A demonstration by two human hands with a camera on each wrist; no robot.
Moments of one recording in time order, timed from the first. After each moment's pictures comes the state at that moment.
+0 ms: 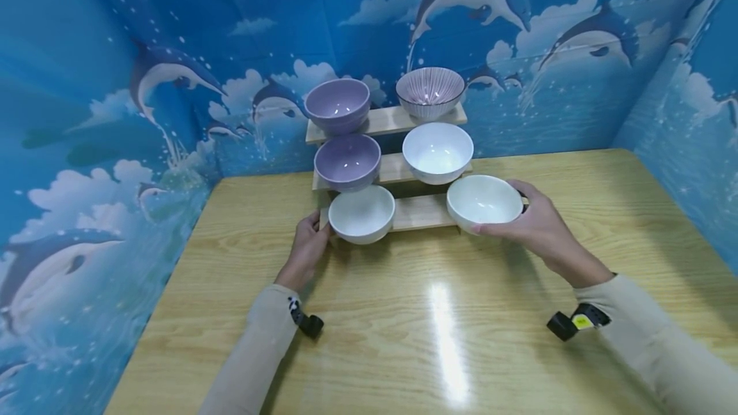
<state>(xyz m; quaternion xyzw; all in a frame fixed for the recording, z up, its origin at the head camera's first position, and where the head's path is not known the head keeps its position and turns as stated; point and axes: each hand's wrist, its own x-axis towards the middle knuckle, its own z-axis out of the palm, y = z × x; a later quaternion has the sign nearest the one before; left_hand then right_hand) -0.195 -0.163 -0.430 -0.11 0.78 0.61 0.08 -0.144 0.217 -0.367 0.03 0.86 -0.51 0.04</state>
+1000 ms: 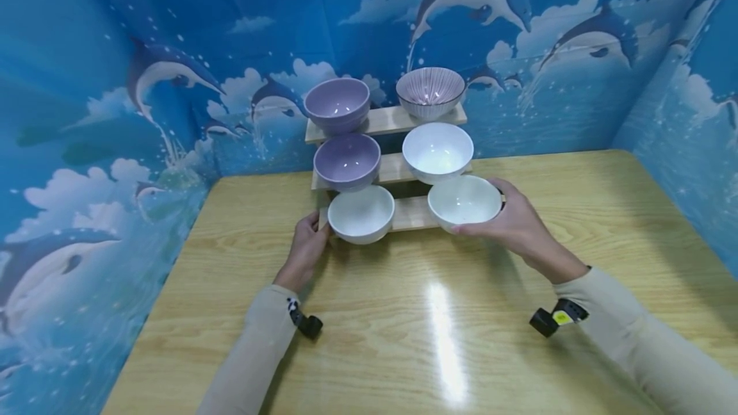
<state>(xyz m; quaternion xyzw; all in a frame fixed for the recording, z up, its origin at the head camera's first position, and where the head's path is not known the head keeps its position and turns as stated) -0.196 -0.165 -0.432 -0.09 0.77 0.63 0.07 -0.150 0.190 -0.363 0.00 0.86 -0.51 0.04</state>
